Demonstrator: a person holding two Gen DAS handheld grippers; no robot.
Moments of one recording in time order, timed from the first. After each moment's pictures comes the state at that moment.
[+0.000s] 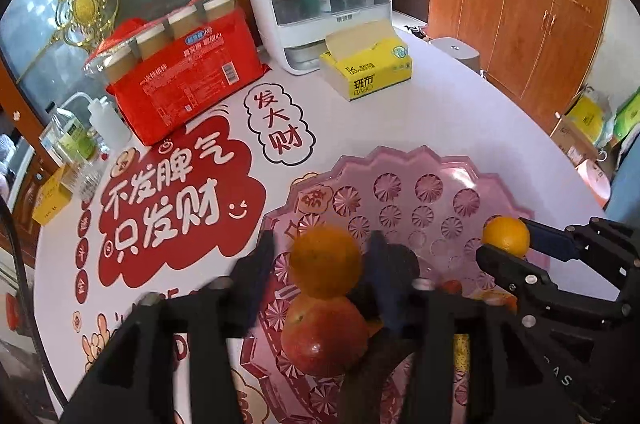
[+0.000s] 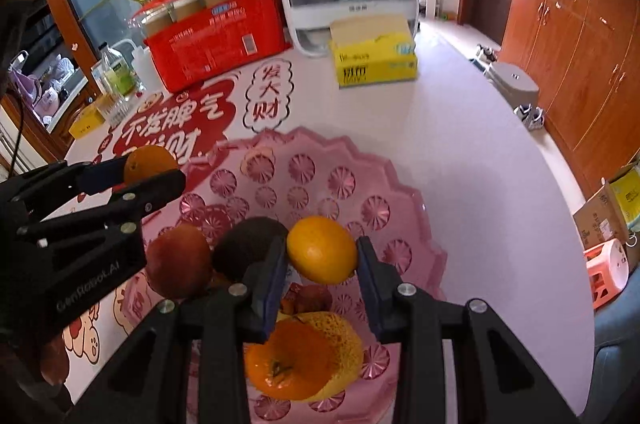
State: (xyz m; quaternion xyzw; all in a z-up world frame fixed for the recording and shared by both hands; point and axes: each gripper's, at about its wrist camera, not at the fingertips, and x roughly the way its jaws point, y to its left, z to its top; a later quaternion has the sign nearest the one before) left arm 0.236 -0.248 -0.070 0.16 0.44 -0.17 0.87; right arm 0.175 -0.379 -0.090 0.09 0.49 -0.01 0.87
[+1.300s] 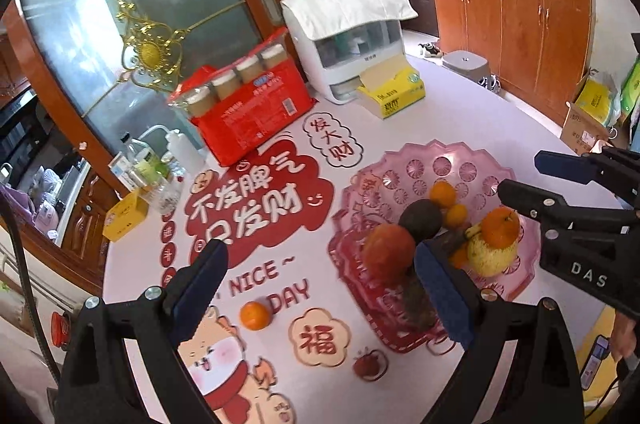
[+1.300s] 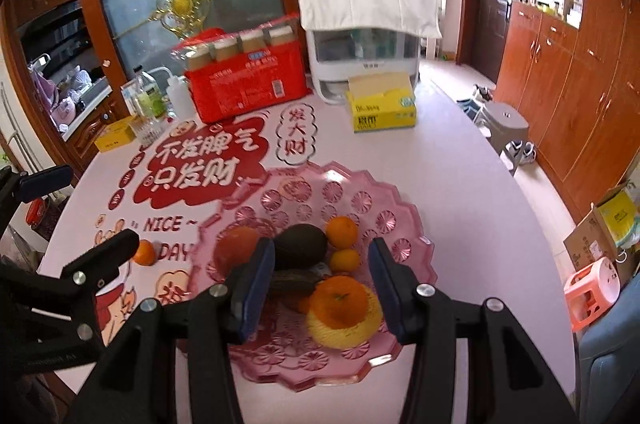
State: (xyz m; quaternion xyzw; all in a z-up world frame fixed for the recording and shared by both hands) left arm 0.128 -0.169 0.030 0.22 0.37 -0.14 0.89; right arm 0.104 -0.335 -0.002 0.06 0.40 -0.01 0.91
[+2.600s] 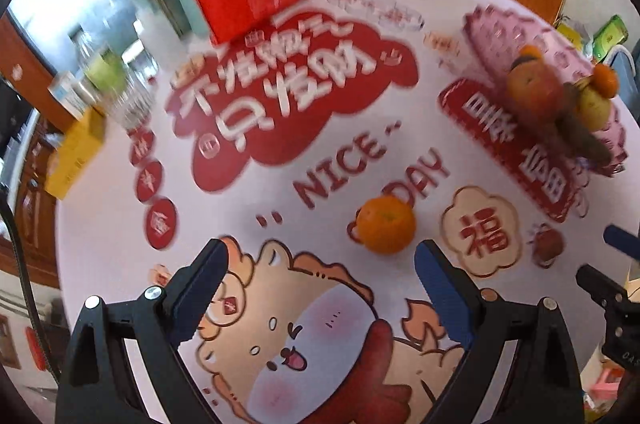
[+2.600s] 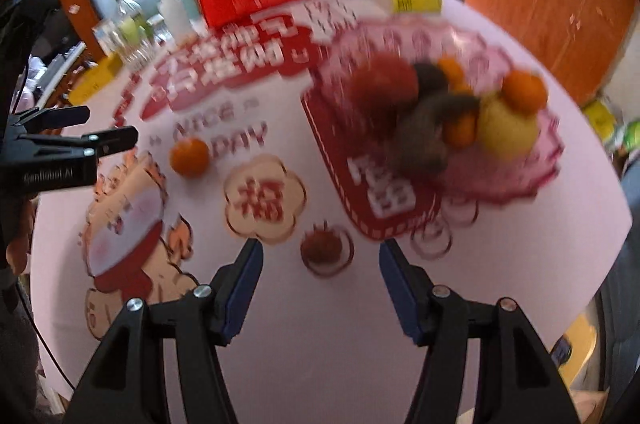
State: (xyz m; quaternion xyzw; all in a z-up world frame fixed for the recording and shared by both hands) left arm 0.242 0.032 -0.125 0.21 0.50 -0.23 0.81; right arm 0.075 -0.142 -0.119 0.12 0.53 -0.11 0.83
